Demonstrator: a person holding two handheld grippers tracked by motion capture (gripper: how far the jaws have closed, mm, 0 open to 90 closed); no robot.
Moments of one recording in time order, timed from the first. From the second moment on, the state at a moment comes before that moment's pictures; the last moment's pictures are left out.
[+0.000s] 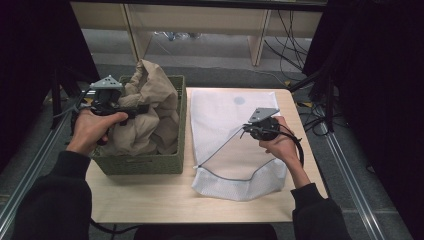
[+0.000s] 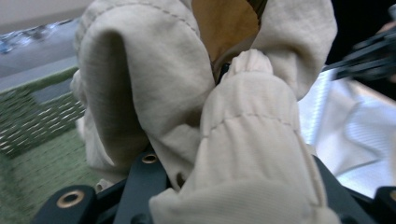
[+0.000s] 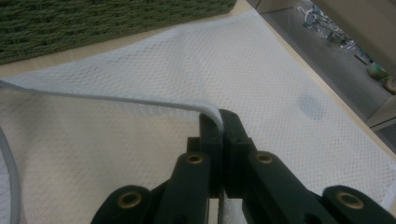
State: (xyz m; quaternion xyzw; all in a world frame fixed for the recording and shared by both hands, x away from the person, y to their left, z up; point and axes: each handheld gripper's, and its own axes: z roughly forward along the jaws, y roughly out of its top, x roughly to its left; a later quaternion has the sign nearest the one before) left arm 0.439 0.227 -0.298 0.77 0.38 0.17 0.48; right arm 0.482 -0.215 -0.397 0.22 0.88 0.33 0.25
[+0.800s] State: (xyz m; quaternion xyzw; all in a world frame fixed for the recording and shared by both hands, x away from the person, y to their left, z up) left arm 0.346 0.183 -0.256 0.79 0.27 0.07 0.54; right arm 0.488 -0.218 -0.396 0.23 0.88 0.34 0.24
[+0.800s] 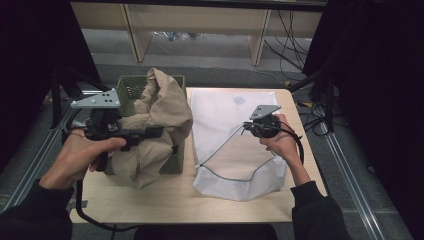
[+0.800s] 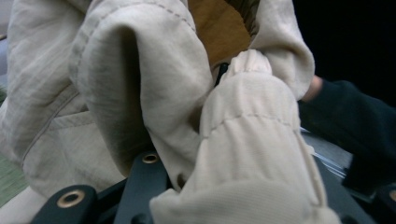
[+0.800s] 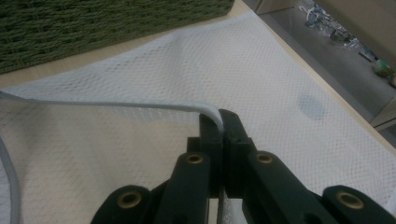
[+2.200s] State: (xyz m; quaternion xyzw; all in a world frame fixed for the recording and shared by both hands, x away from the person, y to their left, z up) left arm 0.434 -0.042 -0.458 0.87 0.30 -0.07 0.39; right arm 0.478 -0.224 -0.378 0.23 0.87 0.37 0.24
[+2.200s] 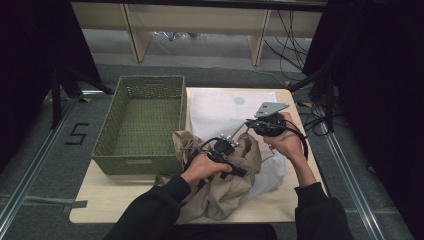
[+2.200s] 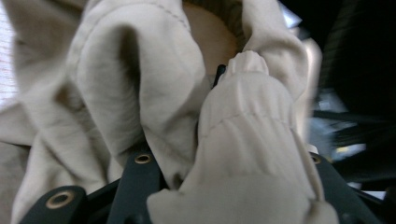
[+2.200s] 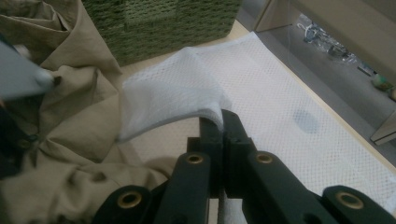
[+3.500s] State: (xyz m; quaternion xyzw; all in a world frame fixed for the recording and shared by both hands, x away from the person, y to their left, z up) left arm 0.439 -0.040 -0.437 0.85 0.31 0.14 0.40; right arm 0.468 -0.230 -0.380 0.23 0.88 0.36 0.23
